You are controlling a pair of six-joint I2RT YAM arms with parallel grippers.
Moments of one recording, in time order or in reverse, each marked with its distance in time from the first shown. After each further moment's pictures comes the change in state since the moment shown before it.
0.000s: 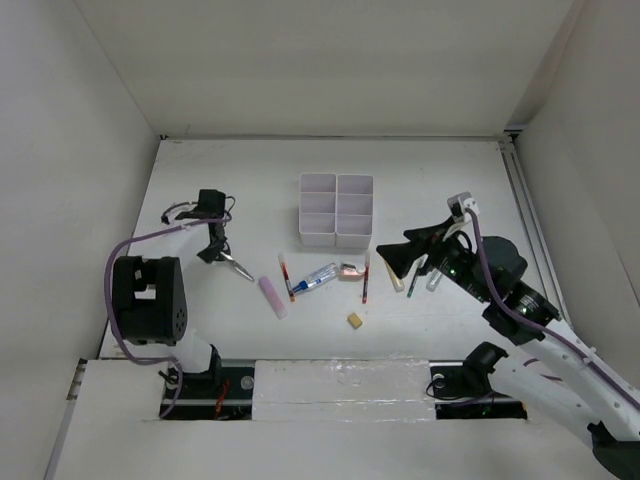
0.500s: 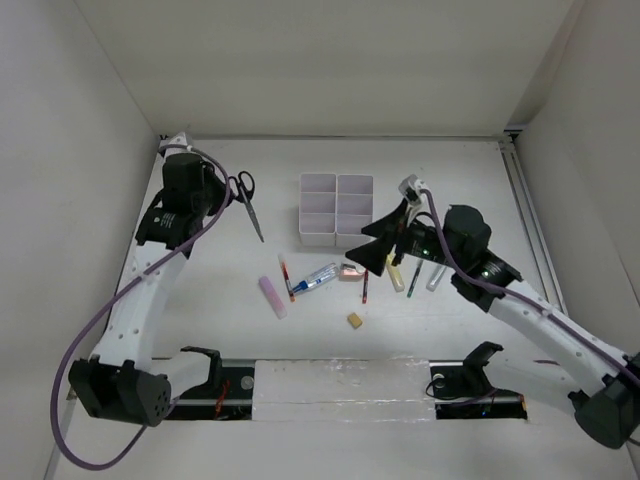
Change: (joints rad) left arm -0.154 -0.424 0.288 -0.019 0.300 0.345; right arm -0.053 0.270 0.052 0.200 -0.418 -0.039
